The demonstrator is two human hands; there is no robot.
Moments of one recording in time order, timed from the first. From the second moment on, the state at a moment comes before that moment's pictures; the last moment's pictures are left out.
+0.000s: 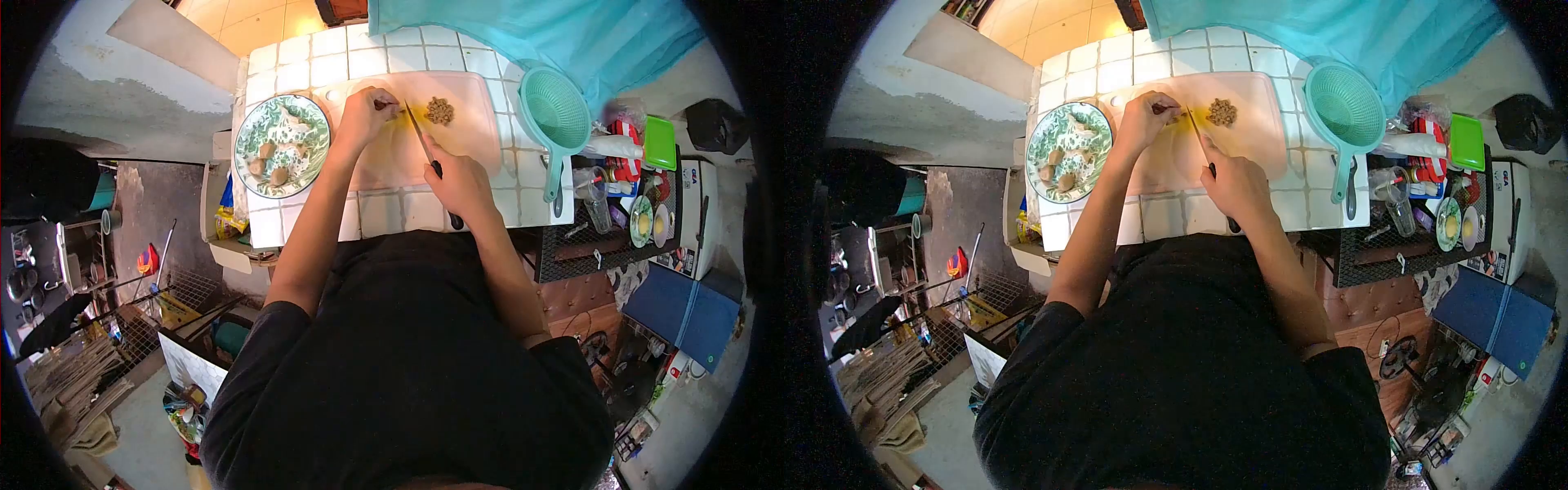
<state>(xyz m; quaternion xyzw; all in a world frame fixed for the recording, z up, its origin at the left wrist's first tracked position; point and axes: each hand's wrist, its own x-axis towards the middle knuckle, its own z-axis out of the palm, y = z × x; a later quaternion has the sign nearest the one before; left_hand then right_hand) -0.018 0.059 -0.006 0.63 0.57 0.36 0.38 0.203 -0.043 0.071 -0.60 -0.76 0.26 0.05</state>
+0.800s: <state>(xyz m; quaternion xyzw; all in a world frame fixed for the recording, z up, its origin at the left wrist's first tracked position) -0.010 0.063 -0.012 0.71 0.56 0.32 0.29 0.202 -0.048 0.052 -0.61 -0.75 0.23 0.09</state>
